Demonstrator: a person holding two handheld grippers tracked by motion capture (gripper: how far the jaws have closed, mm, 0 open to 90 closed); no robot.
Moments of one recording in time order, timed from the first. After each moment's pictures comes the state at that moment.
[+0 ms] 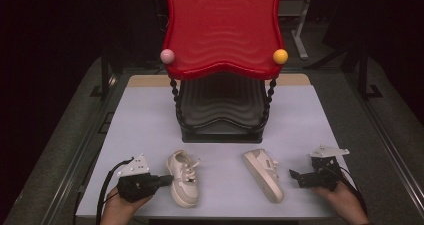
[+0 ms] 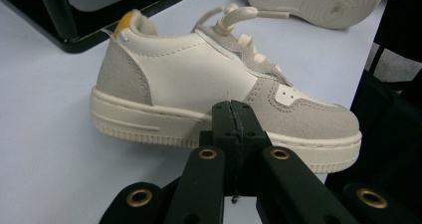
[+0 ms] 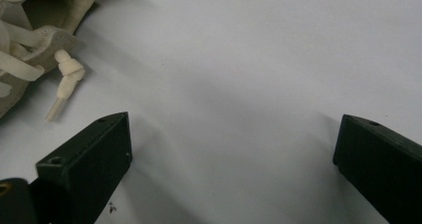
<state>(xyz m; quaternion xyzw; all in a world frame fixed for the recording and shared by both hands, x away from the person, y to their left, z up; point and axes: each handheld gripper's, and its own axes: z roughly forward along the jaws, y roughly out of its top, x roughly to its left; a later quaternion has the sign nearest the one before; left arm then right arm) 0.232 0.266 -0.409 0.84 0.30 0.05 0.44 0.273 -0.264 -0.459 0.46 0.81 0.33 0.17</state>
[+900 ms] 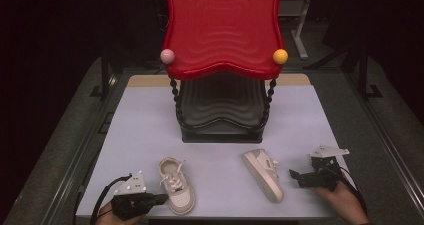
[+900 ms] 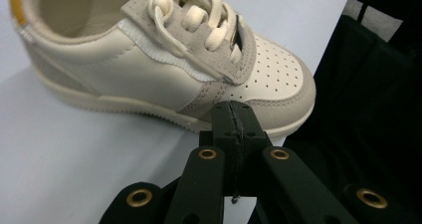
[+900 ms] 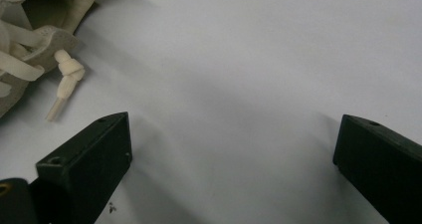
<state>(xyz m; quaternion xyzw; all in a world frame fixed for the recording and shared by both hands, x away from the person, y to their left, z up) 0.207 0.272 -0.427 0.87 0.27 0.02 0.41 0.273 -0.264 -0.459 0.46 0.81 0.33 0.17</state>
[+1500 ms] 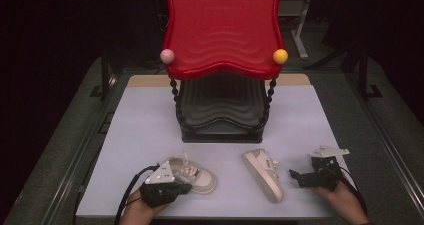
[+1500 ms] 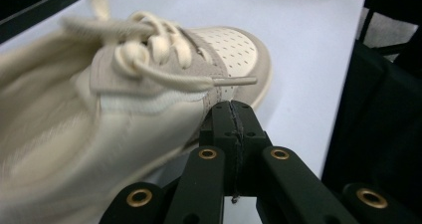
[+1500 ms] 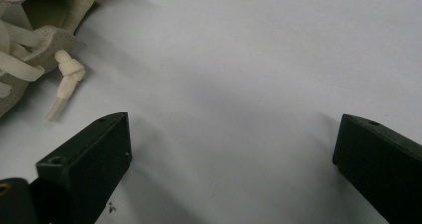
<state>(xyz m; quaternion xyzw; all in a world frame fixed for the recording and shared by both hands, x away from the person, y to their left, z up) 0.236 0.209 -0.429 0.88 0.24 0.04 0.41 0.273 -0.264 -0.459 0.46 0.81 0.33 0.17</state>
